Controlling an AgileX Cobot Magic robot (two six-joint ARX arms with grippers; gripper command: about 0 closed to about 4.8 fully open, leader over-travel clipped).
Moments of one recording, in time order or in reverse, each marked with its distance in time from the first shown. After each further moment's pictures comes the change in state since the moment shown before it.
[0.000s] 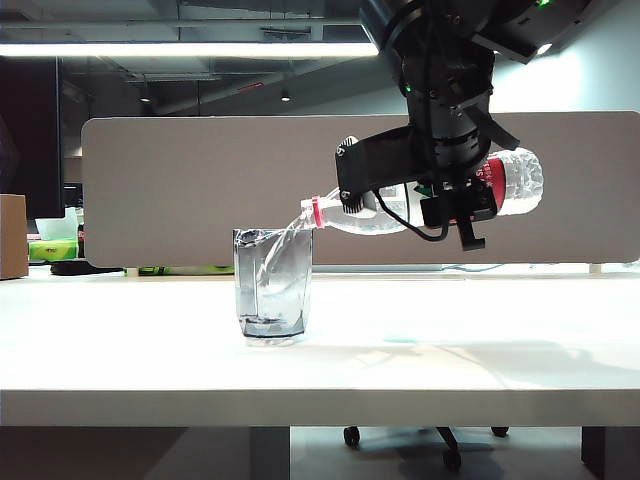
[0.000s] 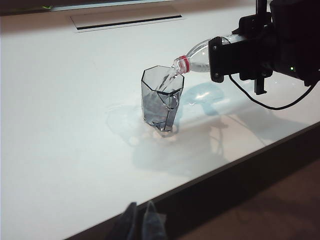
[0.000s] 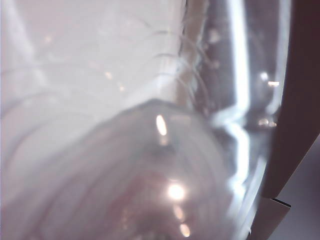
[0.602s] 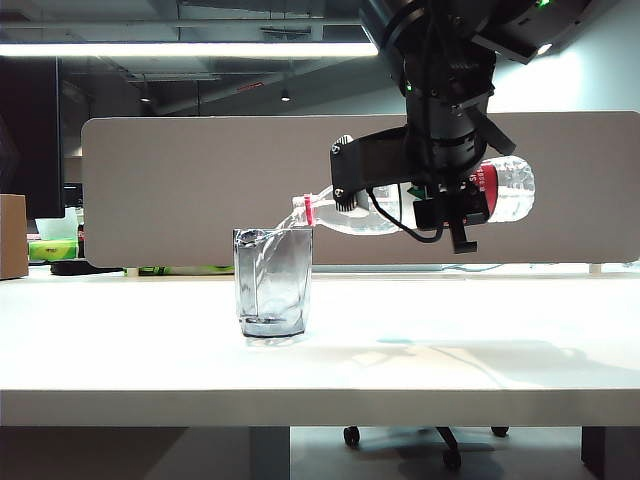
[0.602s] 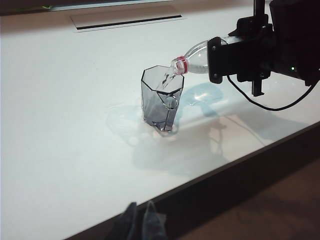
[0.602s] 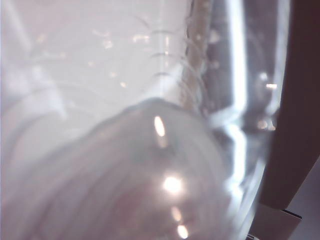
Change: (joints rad) left arm 0.000 0.000 0.000 0.000 0.000 0.000; right arm 0.000 0.000 0.000 -0.002 -0.050 0.027
